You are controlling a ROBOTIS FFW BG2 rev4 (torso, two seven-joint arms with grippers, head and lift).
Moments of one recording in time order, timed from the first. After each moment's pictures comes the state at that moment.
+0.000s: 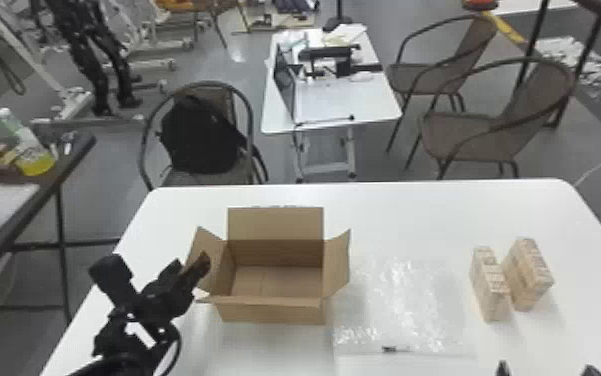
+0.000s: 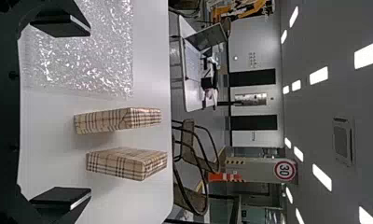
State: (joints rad) left arm 0.05 0.00 0.43 -1.45 0.27 0.20 -0.42; right arm 0.52 -0.18 0.15 -1.68 -0.14 -0.27 -0.08
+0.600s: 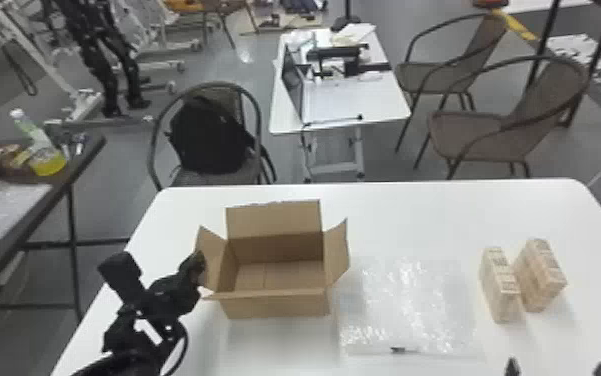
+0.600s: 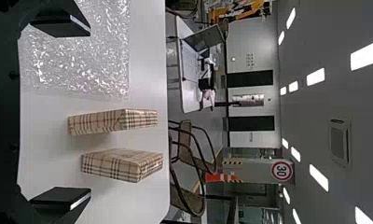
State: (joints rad) left arm 0.03 0.00 0.44 -1.44 0.23 0.17 -0.42; right arm 0.51 -0.18 0.15 -1.69 -0.14 -0.27 -0.08
